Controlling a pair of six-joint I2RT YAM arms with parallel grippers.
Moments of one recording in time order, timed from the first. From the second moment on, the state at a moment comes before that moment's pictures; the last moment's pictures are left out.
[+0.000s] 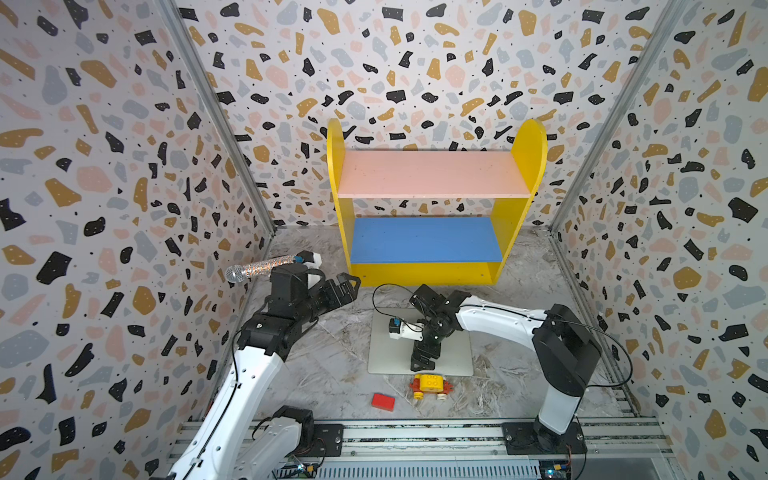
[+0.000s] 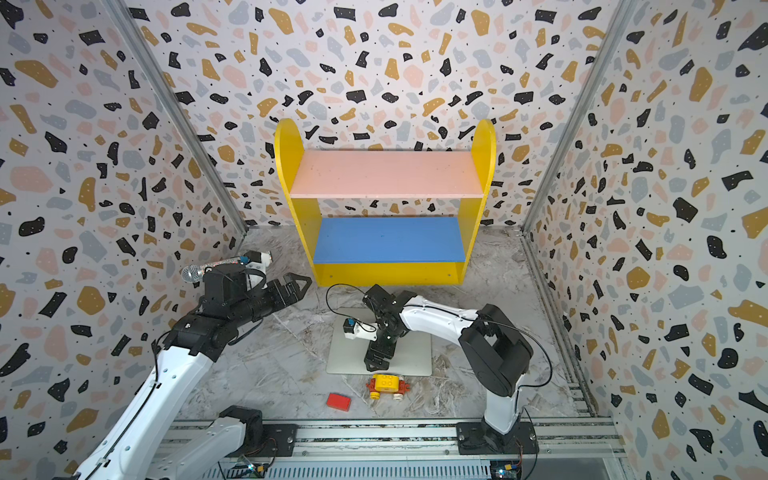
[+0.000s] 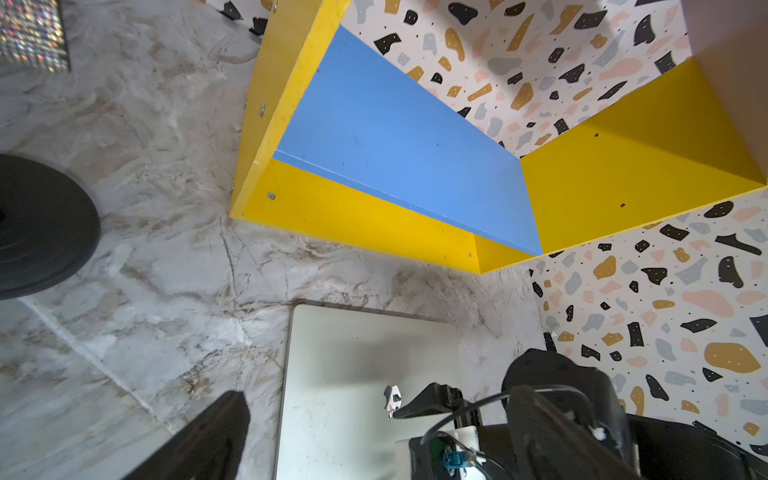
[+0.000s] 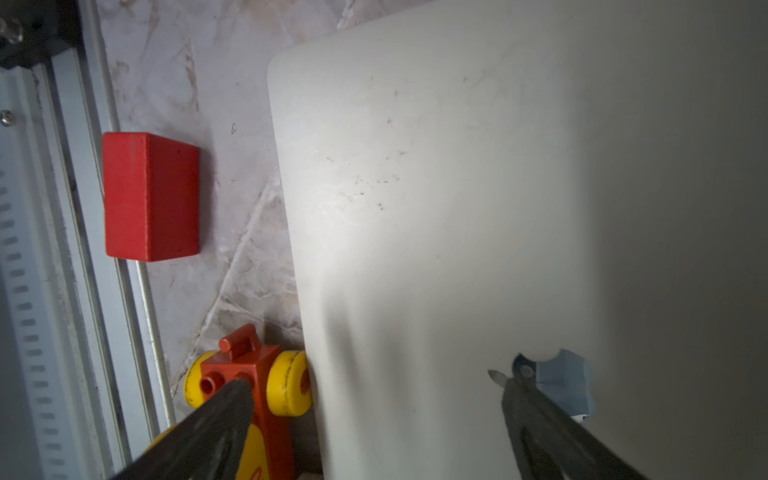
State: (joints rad) left arm -0.19 0.94 0.96 -0.61 0.32 -0.59; right arm 0.88 1.79 1.23 -0.74 -0.39 -0.47
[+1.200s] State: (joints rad) left arm -0.41 1.03 0.70 -0.56 0.25 -0.73; right arm 0.70 1.36 0.81 -0.24 -0.29 0.28
